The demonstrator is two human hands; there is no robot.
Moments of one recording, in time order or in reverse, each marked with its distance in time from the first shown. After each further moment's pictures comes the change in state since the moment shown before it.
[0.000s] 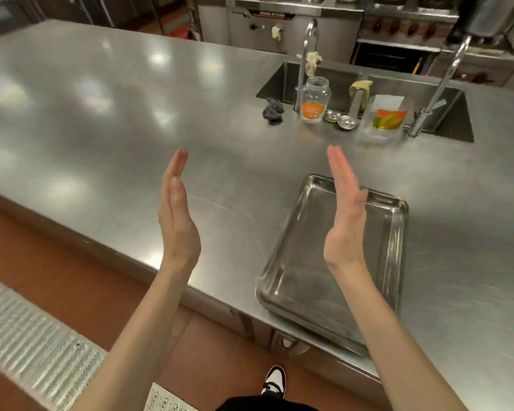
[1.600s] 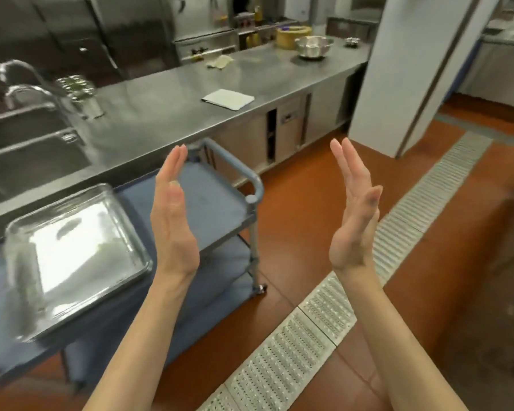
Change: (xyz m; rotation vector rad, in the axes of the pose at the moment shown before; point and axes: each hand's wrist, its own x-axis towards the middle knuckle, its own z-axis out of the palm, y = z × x) left_hand -0.424 0.289 -0.294 0.999 1.717 0.155; right_hand -0.349 -0.271 0.358 0.971 -1.680 0.023
